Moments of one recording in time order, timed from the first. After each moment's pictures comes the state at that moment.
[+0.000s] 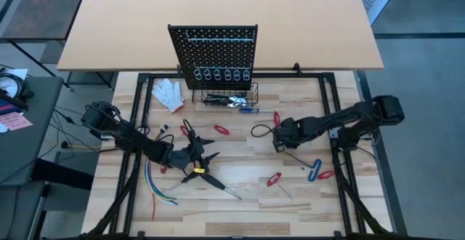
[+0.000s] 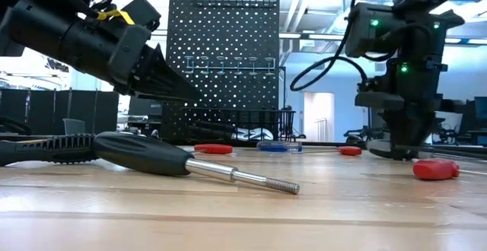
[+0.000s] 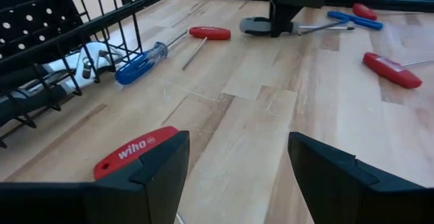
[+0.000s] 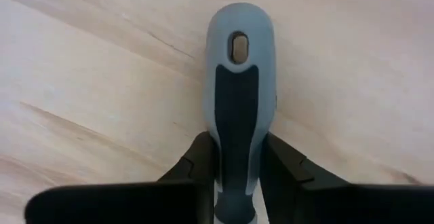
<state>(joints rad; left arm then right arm) -0.39 1.61 0.45 0.77 -0.77 -0.26 0.04 1.49 0.68 -0.59 0.25 1.18</state>
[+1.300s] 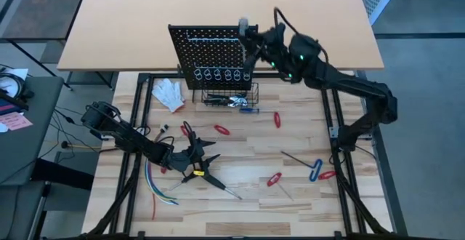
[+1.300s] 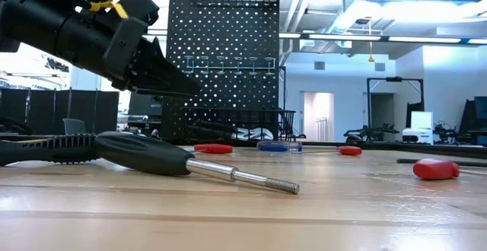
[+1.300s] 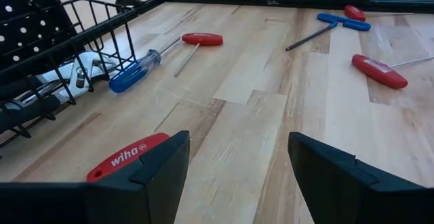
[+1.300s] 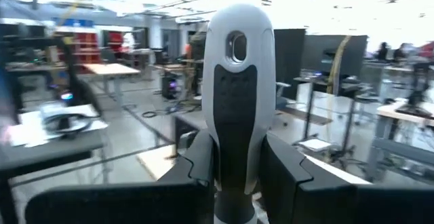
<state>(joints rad) -0.42 1.61 0.46 0.77 -0.79 -0.24 -0.30 1.54 1.66 0.04 0.39 -0.08</state>
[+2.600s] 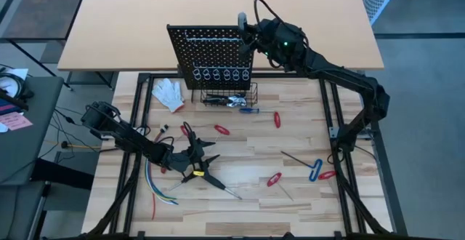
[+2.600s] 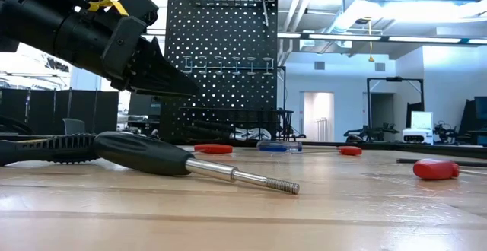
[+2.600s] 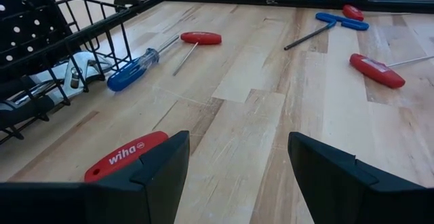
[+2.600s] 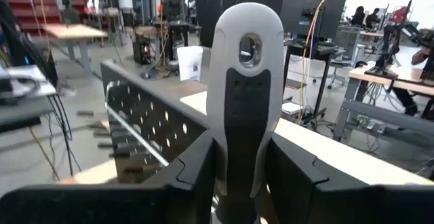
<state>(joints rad) -0.43 1.61 0.46 0.77 -0.79 -0.25 -0.42 1.62 1.68 -0.07 0.34 -0.05</state>
